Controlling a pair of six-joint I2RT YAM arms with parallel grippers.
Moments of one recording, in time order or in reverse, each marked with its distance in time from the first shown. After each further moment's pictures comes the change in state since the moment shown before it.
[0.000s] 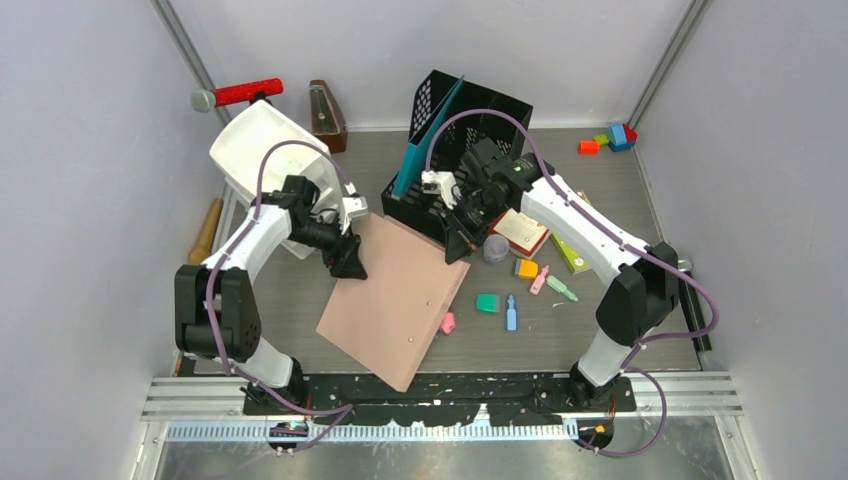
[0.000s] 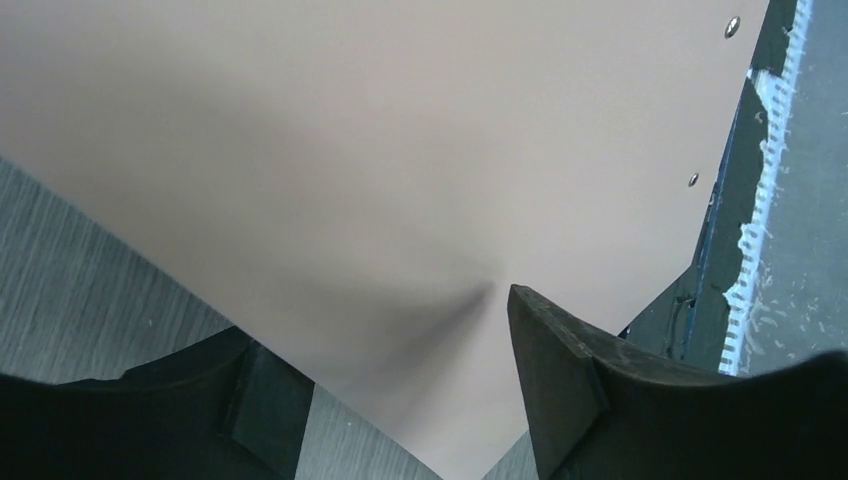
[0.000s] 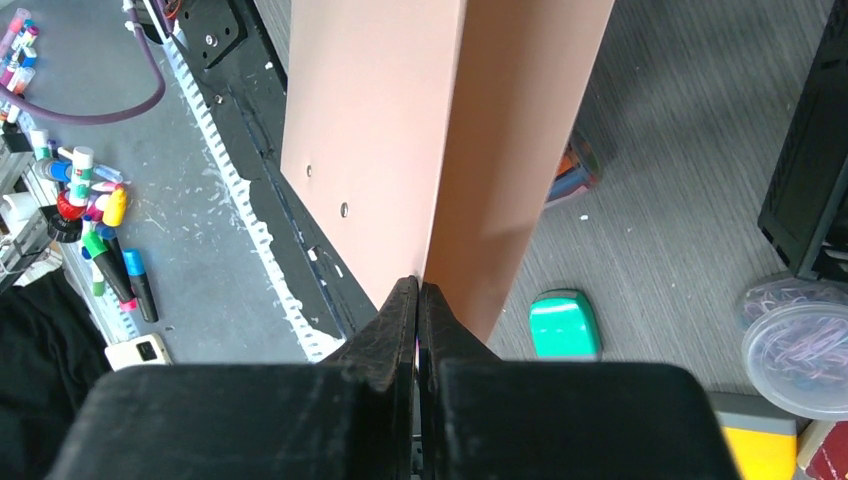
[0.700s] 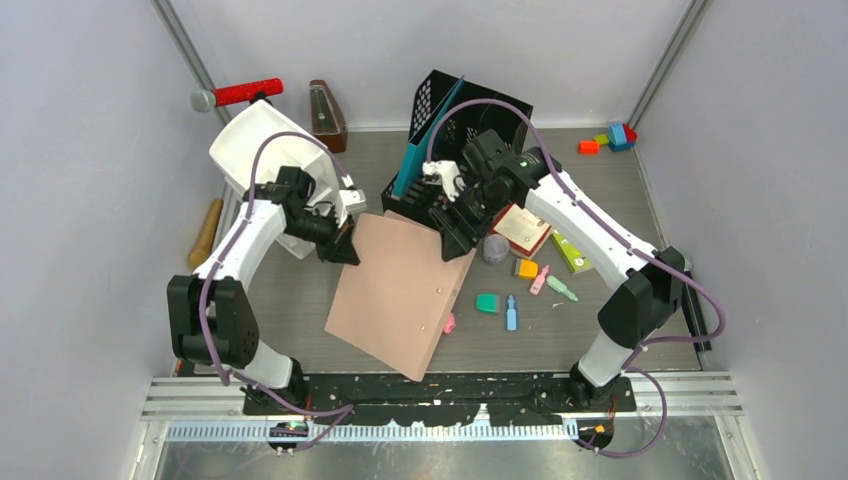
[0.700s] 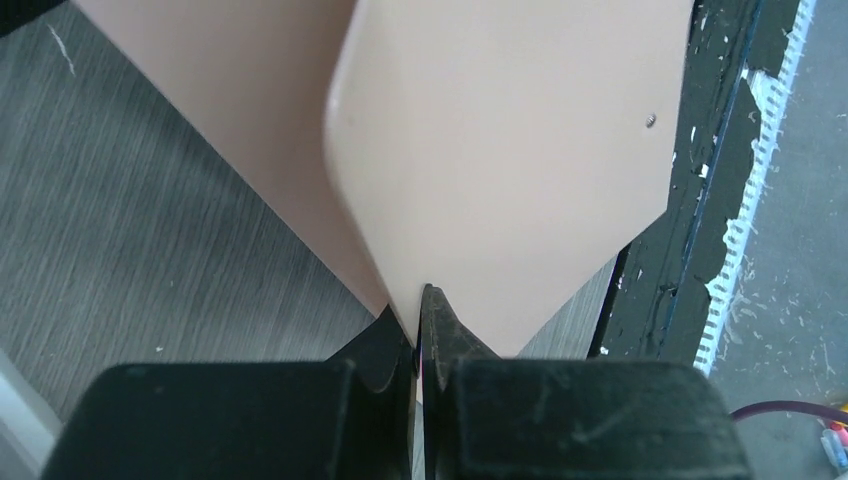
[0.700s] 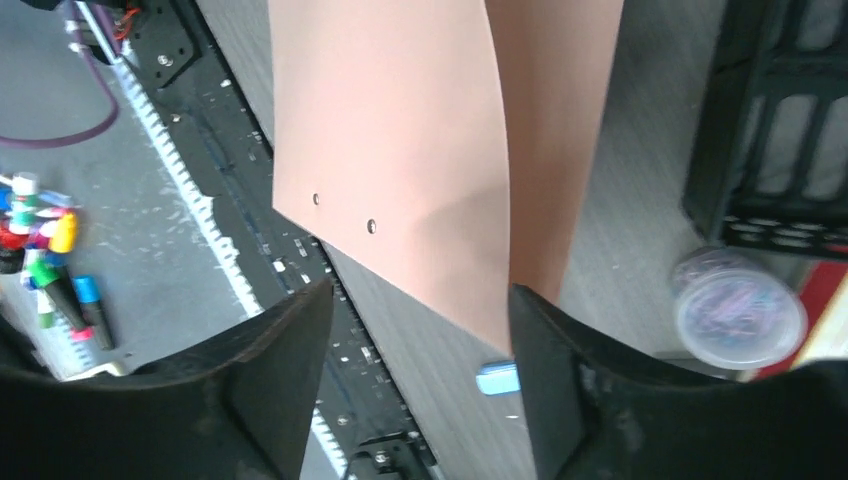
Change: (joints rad) left arm 0.006 -0.020 0.086 -0.103 -0.055 -0.017; right arm 0.004 -0.016 0.047 -0.024 0.090 0.008
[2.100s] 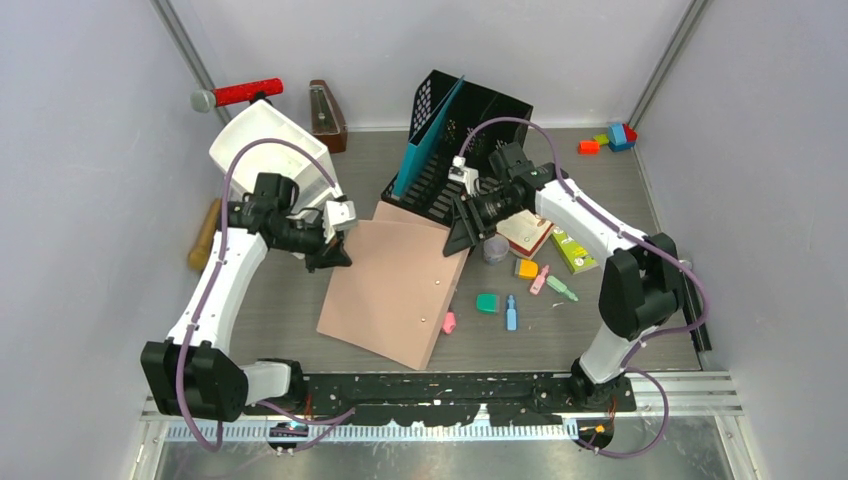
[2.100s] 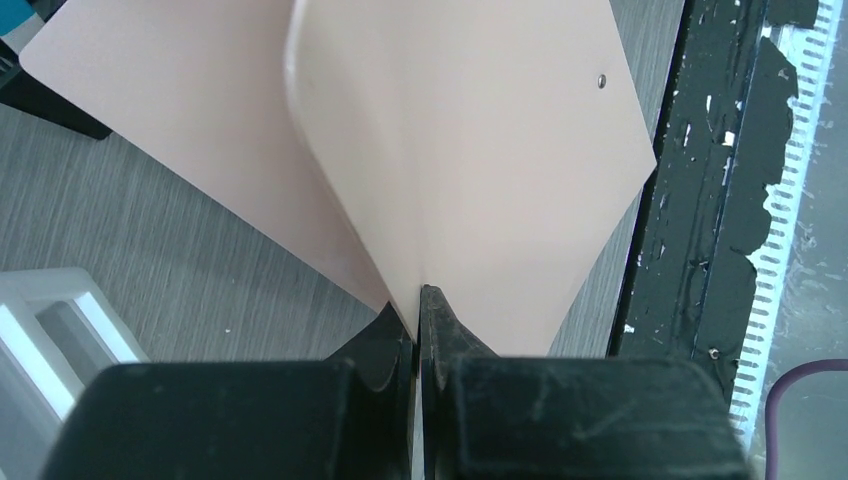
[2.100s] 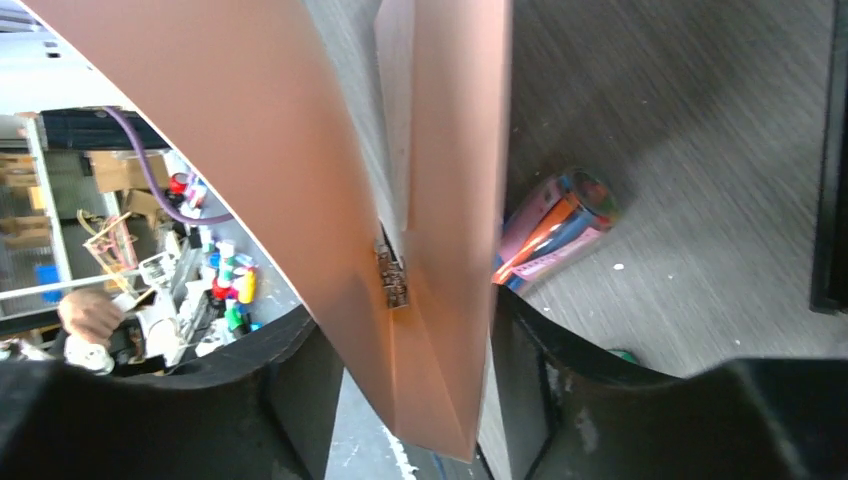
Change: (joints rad) left arm 0.000 -0.285 -0.026 -0.077 -0.003 0.130; right arm -0.184 0.006 -0.272 0.322 -0.340 0.209
